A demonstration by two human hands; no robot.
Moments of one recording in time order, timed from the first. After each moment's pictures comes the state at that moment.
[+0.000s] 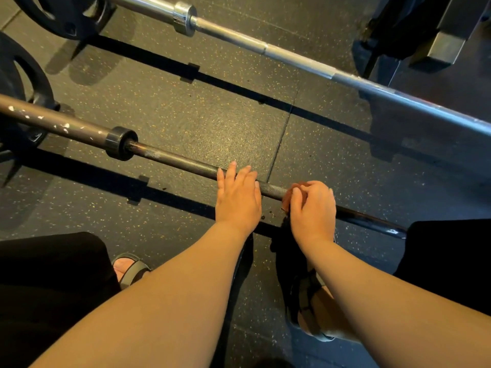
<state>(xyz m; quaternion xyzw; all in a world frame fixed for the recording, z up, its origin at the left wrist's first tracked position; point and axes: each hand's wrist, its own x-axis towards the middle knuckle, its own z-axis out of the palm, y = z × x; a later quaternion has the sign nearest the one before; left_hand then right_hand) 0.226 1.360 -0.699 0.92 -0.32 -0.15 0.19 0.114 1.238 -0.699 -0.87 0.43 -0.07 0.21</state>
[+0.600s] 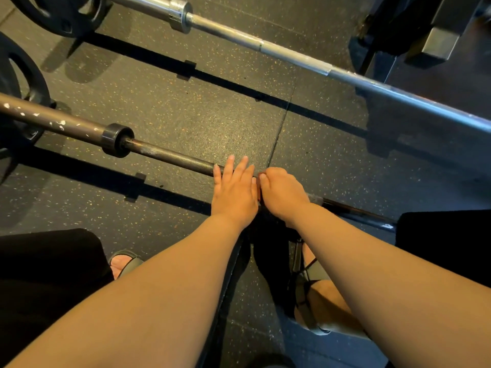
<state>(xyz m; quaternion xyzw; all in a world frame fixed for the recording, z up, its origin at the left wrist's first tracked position) 0.230 1.359 -0.700 0.91 -0.34 -0.17 0.16 0.171 1.243 -0.674 -0.90 0.32 0.14 0.26</state>
